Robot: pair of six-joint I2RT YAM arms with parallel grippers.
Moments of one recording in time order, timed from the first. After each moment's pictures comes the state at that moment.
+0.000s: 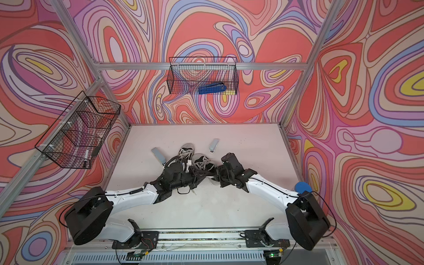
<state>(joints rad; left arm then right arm) -0.77 1.40 0.61 0.45 0.29 -1.58 0.61 1.34 0.78 -0.23 -0.22 1.85</state>
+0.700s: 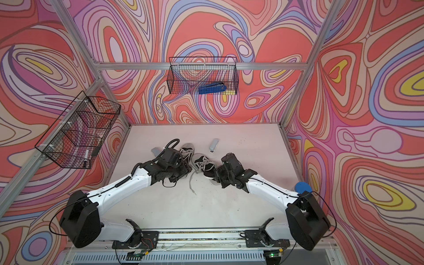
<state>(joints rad) -0.62 1.42 0.99 -0.52 0.05 -1.09 0.61 1.34 0.78 -0.24 -0.23 1.69</state>
